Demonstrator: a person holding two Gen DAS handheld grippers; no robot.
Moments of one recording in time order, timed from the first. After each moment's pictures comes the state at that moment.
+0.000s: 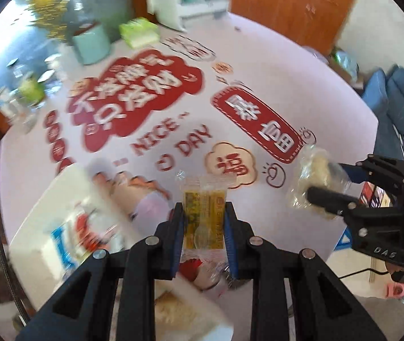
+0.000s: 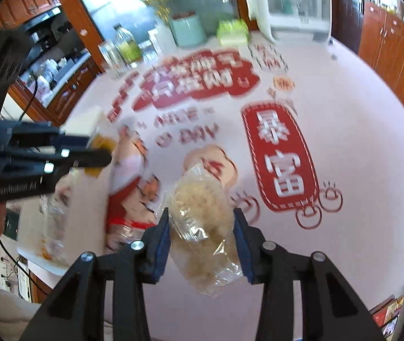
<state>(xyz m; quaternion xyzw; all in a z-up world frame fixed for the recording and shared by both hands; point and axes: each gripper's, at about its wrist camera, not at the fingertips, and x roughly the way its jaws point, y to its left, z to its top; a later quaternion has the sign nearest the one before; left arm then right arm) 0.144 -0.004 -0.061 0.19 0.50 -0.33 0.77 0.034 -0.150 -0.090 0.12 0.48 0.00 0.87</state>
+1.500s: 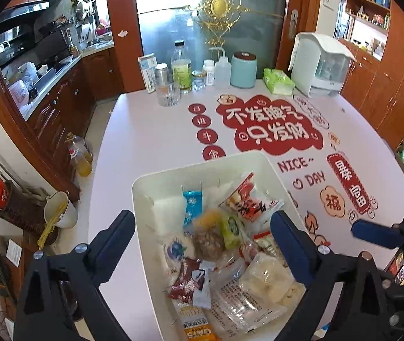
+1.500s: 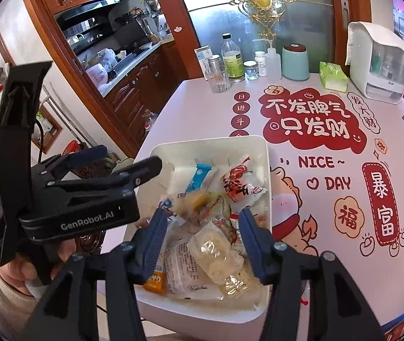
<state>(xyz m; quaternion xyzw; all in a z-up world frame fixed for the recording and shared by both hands) 0.153 0.225 -0.023 0.06 0.43 -0.13 0.89 0.075 0.080 -0.003 0.09 0.45 0.11 0.88</state>
